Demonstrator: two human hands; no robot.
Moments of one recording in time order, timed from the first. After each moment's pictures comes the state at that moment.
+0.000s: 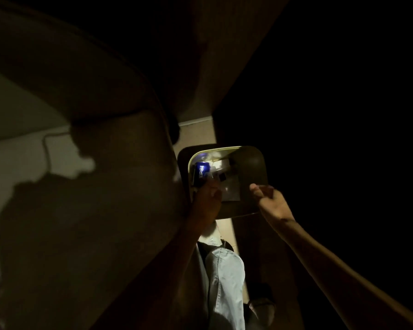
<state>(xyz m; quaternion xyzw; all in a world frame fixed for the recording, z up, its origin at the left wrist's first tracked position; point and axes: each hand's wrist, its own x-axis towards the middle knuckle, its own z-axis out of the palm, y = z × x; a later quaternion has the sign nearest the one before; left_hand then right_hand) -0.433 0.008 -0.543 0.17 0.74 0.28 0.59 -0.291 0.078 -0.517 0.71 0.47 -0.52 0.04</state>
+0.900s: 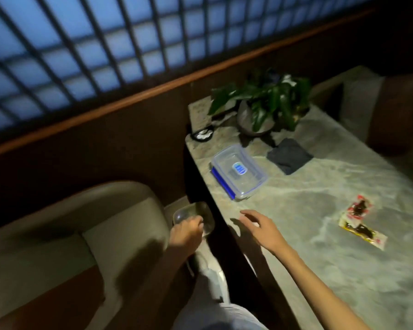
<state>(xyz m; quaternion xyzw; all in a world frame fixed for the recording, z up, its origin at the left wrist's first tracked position) -0.291 -0.087 -0.020 0.59 0.75 0.02 0.28 -0.063 -0.035 -0.023 0.60 0.64 -0.47 -0.12</state>
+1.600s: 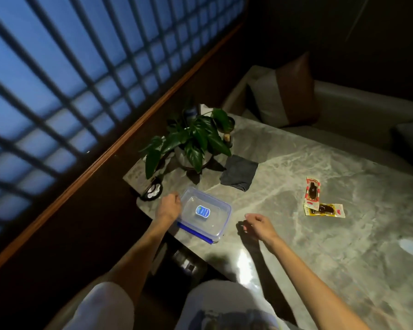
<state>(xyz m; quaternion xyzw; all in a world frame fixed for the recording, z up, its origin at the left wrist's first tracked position) -0.291 0.199 -0.001 0.65 0.70 0.02 0.31 -0.037 0.058 -0.033 0.71 0.19 -0.57 -0.38</state>
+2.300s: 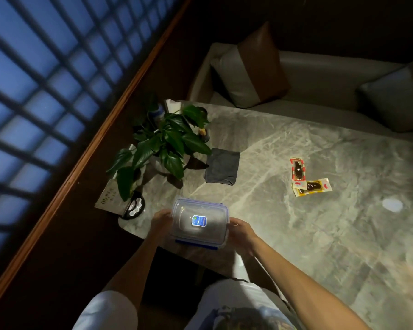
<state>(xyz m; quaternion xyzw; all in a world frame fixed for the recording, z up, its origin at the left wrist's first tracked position) -0.300 0.231 -0.094 0.55 0.66 0.04 0.52 -0.078 0.068 -0.085 0.60 0.00 -0.65 -0.47</state>
